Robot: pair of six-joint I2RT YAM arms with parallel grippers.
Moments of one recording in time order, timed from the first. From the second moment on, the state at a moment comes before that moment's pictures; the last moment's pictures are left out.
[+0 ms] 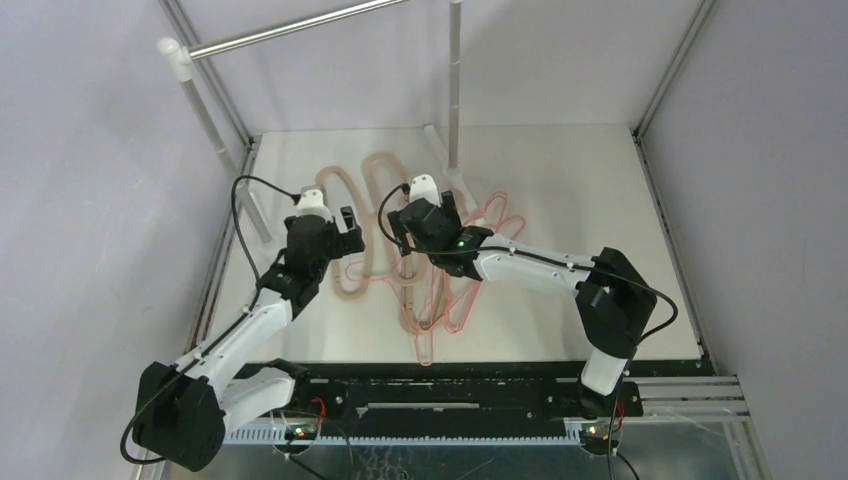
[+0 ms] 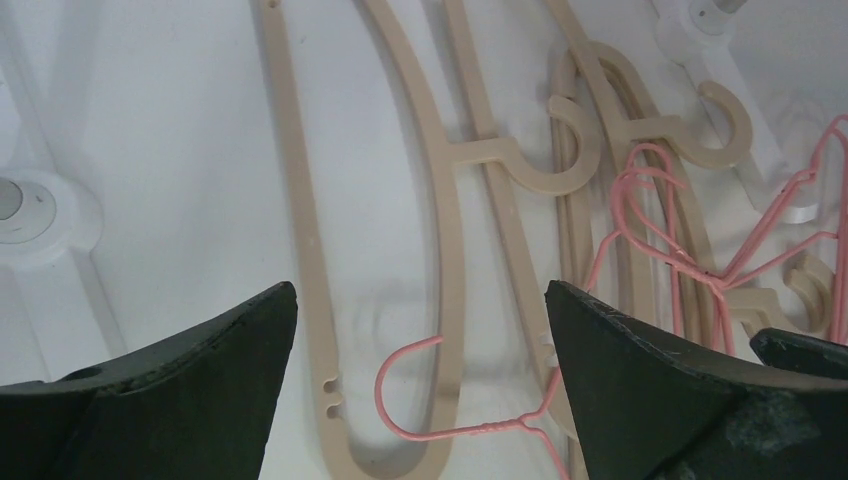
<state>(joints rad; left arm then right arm) -0.36 1.03 0.61 -0.02 -0.30 -0.34 0.95 1.75 1.31 -0.22 0.53 0.29</state>
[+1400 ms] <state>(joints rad) -0.36 1.05 0.60 -0.03 -0.31 -0.34 0.88 1.76 1.10 -0.30 0.39 0.51</state>
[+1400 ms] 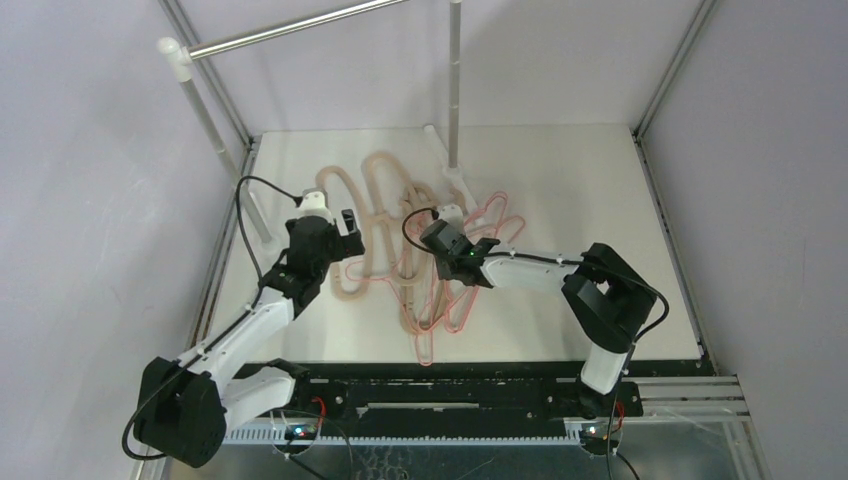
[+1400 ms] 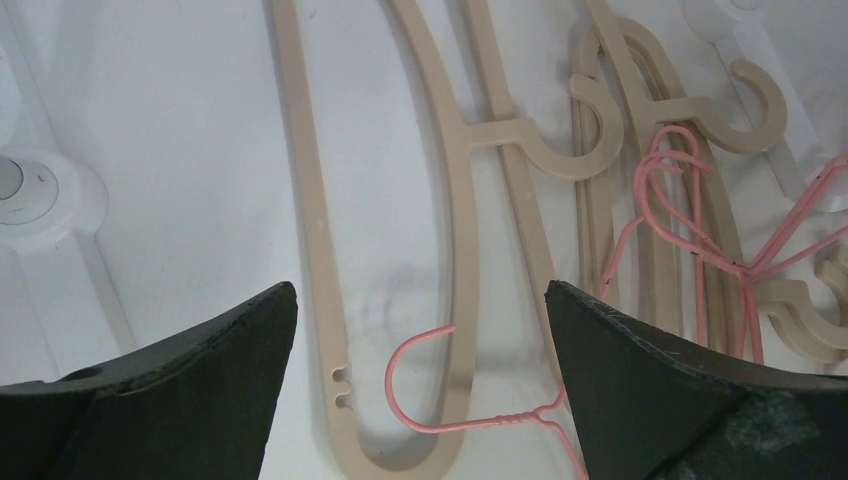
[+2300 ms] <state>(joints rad) -0.36 1.05 0.60 -0.03 -0.31 -0.34 0.88 1.72 1.08 -0.35 0.35 0.53</state>
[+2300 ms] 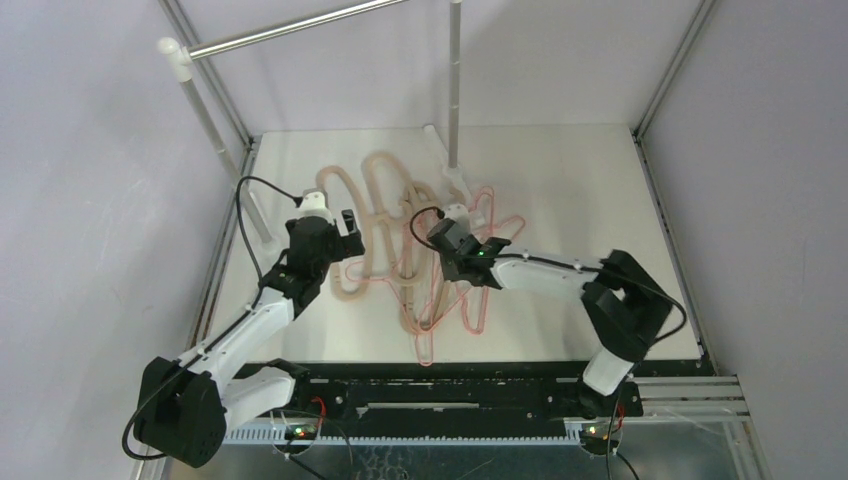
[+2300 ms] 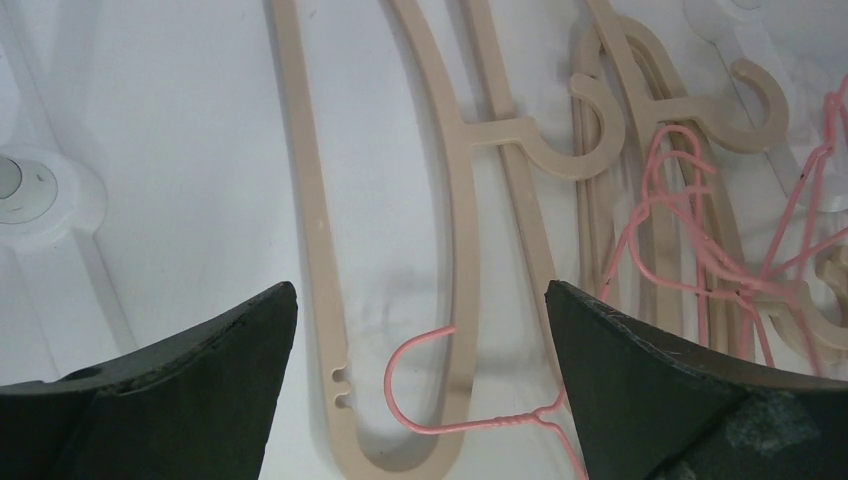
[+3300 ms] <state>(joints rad) -0.36 1.05 0.58 -0.03 -0.31 -0.35 0.74 1.11 1.29 -0.44 -0.06 0.54</state>
